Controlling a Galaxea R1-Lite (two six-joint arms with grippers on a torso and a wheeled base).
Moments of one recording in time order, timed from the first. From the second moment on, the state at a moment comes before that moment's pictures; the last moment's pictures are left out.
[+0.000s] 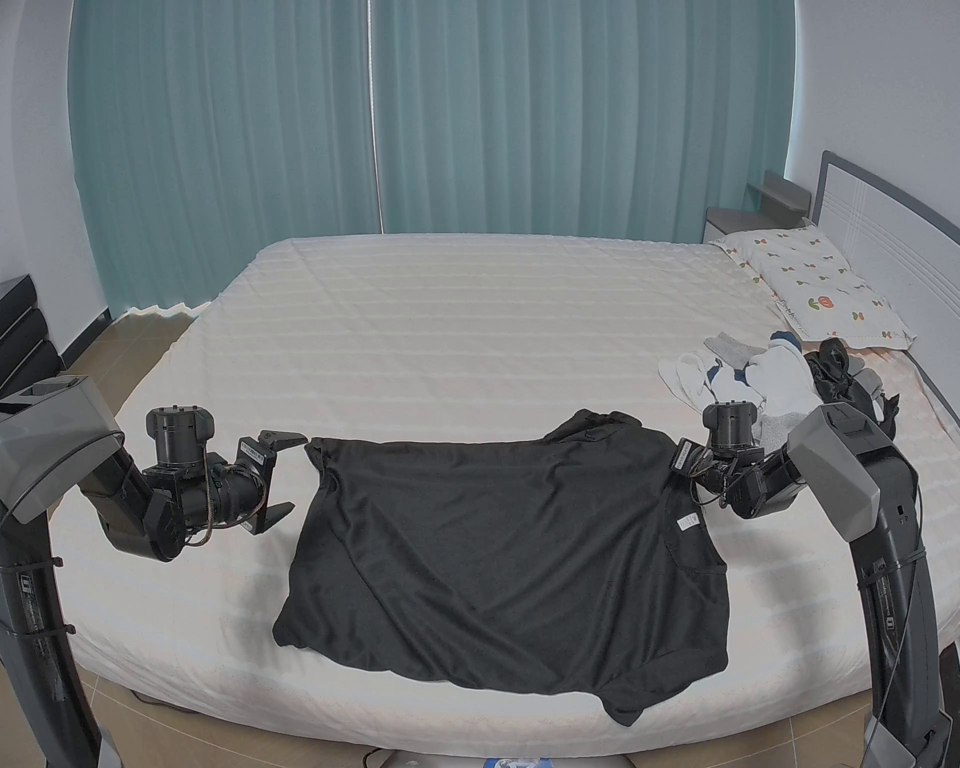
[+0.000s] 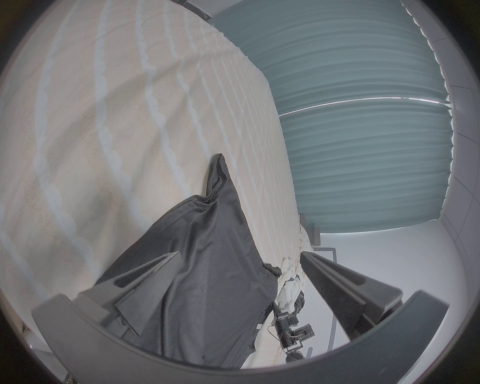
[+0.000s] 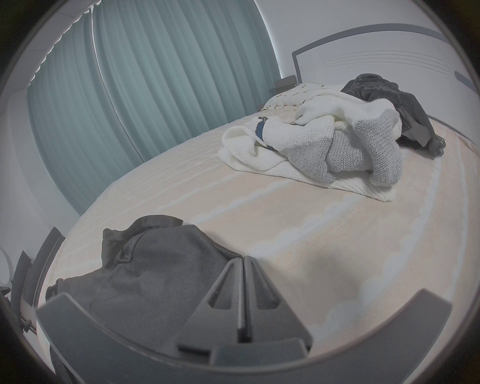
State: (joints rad) left arm 0.01 2.23 -0.87 -0.89 -0.42 -1.22; right arm 0.10 2.70 -1.63 -0.58 -0.18 0.45
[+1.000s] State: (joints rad) left arm -0.01 2.17 -0.71 -0.87 -0.43 -0.99; right arm 0.07 2.31 -0.81 -0.85 0.01 0.58
